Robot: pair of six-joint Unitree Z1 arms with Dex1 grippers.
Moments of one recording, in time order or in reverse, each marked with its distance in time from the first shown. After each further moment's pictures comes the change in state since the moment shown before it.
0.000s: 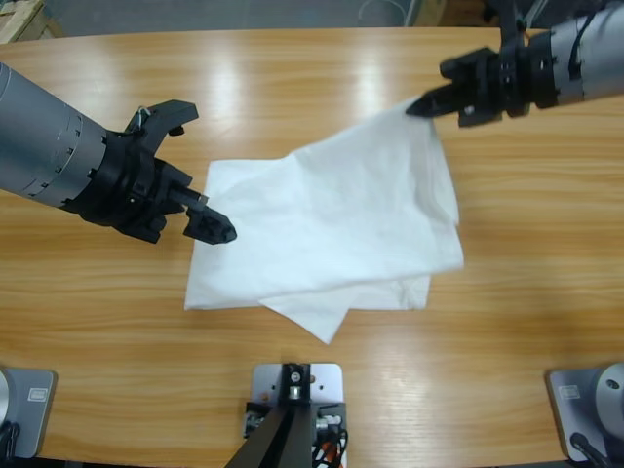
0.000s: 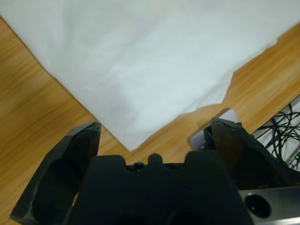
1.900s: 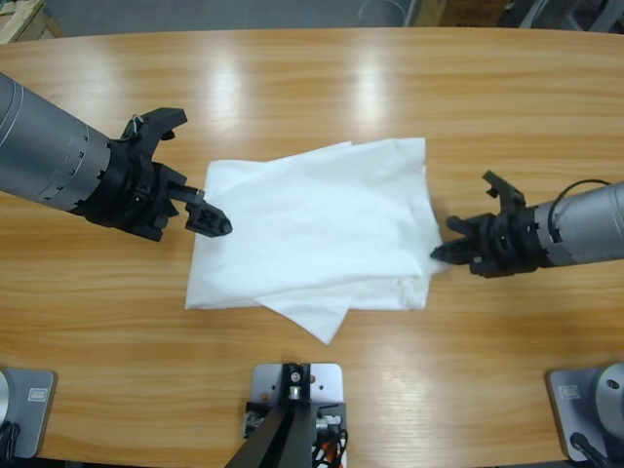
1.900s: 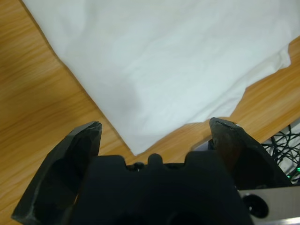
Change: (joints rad) arm 0 0.023 0.001 0.069 -0.062 0.027 -0.108; arm 1 0.116 -0.054 0.465 -0.100 -0.138 0.459
